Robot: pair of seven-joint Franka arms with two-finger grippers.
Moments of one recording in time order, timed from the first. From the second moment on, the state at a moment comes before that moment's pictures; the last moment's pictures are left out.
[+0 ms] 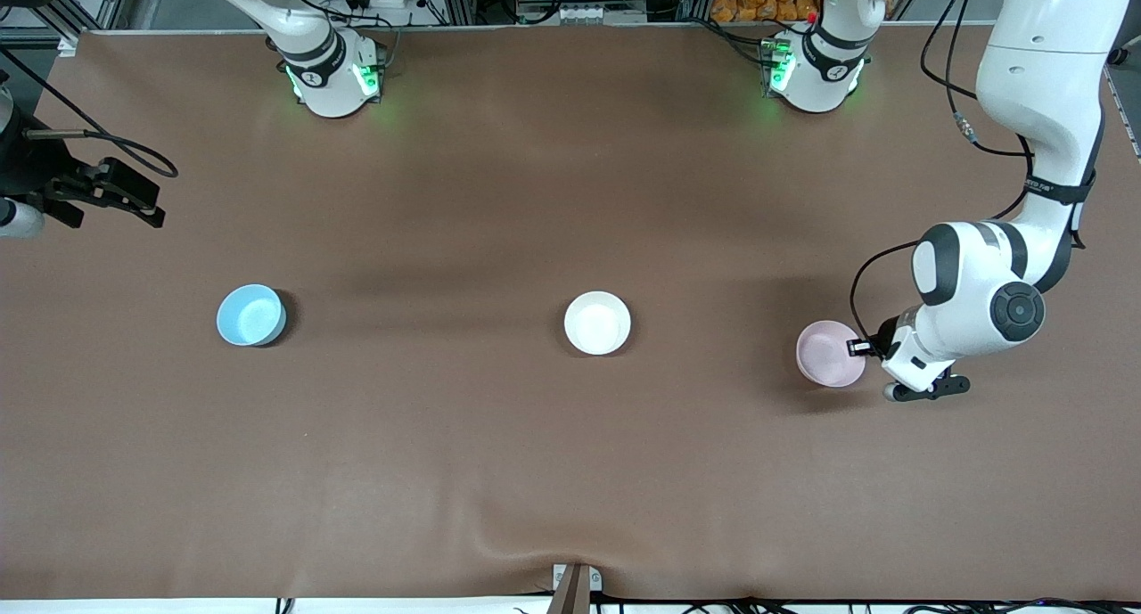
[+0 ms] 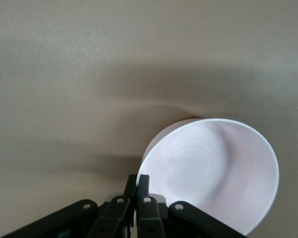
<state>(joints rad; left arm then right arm) 0.09 0.54 -0.13 -1.86 -0.02 2.31 -0.13 -0.02 0.01 0.06 -1.53 -0.01 1.56 0.04</state>
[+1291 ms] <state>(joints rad) -0.23 0.48 -0.46 -1.81 -0.04 2.31 -0.87 -0.02 0.01 0.06 -1.54 -0.01 1.57 0.04</state>
